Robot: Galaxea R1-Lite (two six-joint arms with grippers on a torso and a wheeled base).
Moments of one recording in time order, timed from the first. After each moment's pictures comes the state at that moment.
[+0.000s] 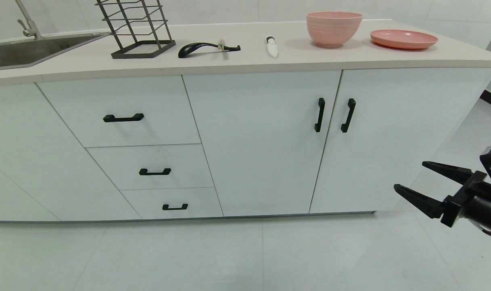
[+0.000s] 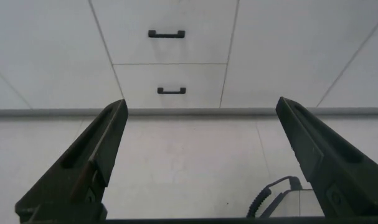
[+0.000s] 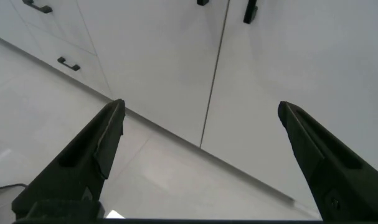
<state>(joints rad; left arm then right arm) 0.00 0.00 0.00 -0.01 -0.01 -0.01 -0.01 1.55 -0.27 -1.25 0.54 -0.21</state>
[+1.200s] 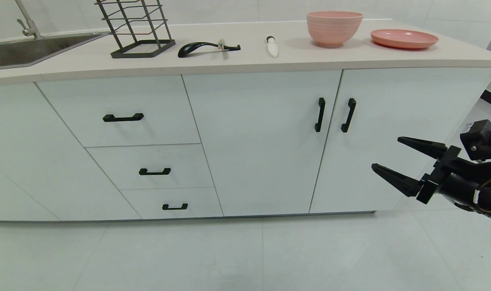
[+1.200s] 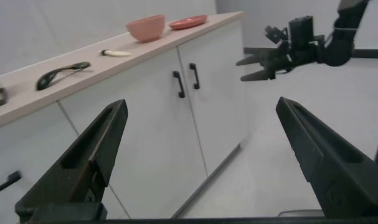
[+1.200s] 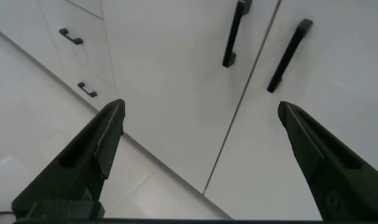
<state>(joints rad) -0.07 0.53 -0.46 -0.45 -0.77 0.05 0.11 1.61 -0.41 -1.31 0.56 -0.21</state>
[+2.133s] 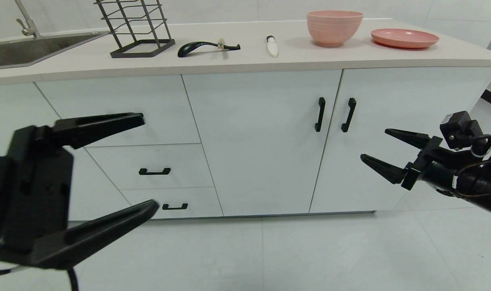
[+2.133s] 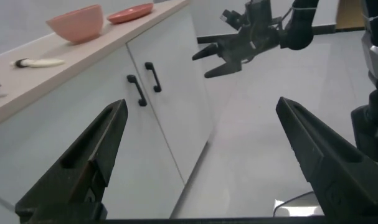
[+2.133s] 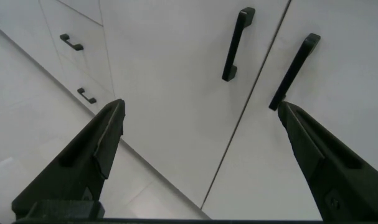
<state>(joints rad) -0.32 1.17 -0.54 -0.85 -0.84 0.19 0.12 1.72 -0.53 -1.32 0.58 -0.21</state>
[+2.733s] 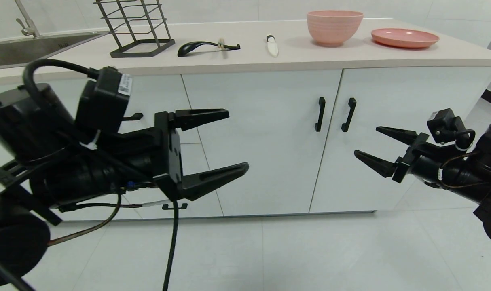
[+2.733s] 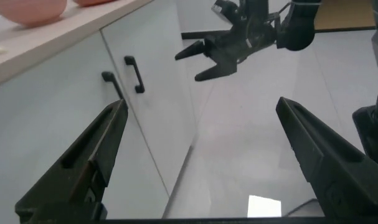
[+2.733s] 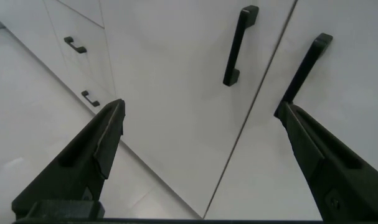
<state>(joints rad) -0.43 1.58 -0.74 -1.02 -0.84 0.18 0.10 1.81 -0.62 -1.34 0.65 -0.19</state>
